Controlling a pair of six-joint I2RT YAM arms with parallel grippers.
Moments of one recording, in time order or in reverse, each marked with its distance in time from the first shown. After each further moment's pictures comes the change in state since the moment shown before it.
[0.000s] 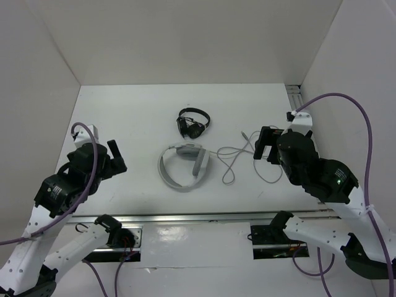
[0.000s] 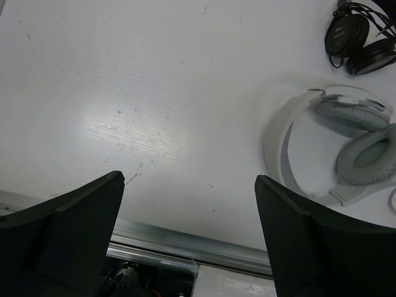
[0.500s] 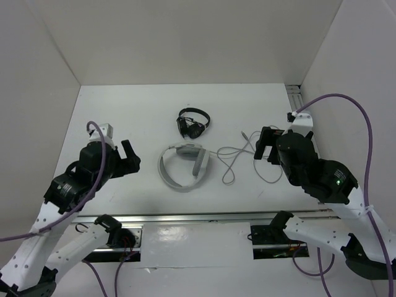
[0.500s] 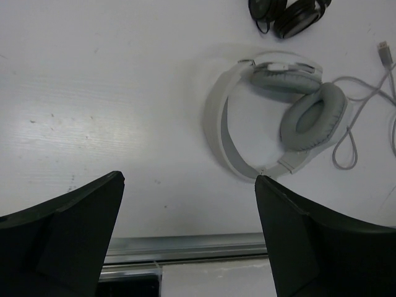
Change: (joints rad) left arm 0.000 -0.019 -0.088 0.186 0.236 0.054; right arm 0.000 -0.004 -0.016 0.002 0.021 0.005
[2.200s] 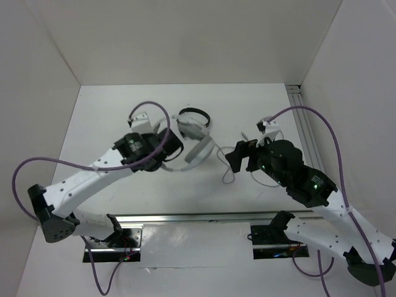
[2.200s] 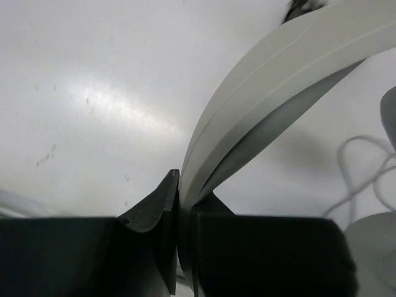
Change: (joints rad) left arm -0.430 0.642 0.282 -0.308 -0.453 -0.722; right arm -0.016 -0.072 -0.291 0.400 -0.435 -0.152
